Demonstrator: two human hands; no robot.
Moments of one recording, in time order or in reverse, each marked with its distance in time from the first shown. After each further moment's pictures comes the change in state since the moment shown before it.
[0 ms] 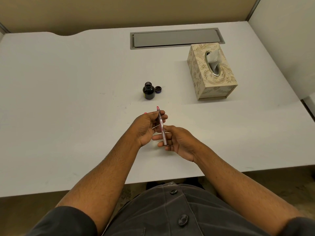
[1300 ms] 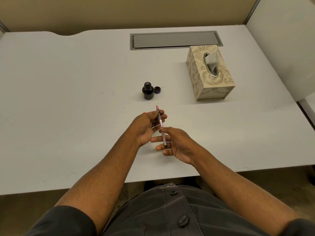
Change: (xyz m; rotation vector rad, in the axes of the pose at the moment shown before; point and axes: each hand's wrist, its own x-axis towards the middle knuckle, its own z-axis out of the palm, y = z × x) left_hand -0.002 -0.002 0.000 -0.026 0.011 0.014; right_hand -0.009 0.002 0.008 0.028 0.031 0.012
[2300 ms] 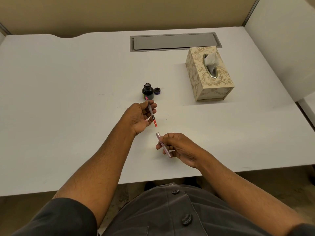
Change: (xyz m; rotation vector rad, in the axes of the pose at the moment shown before) left_hand 0.007 0.036 -0.002 -0.079 0.121 -0.048; right_hand -0.006 0.011 -0.009 -0.241 0.015 -0.029
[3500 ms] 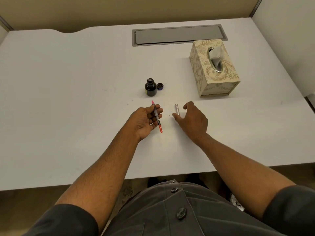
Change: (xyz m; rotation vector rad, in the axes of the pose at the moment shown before) left_hand -0.011 -0.021 -0.004 0.061 0.010 -0.038; right_hand 0.063 -0.011 -0.039 -0.976 0.865 -0.292
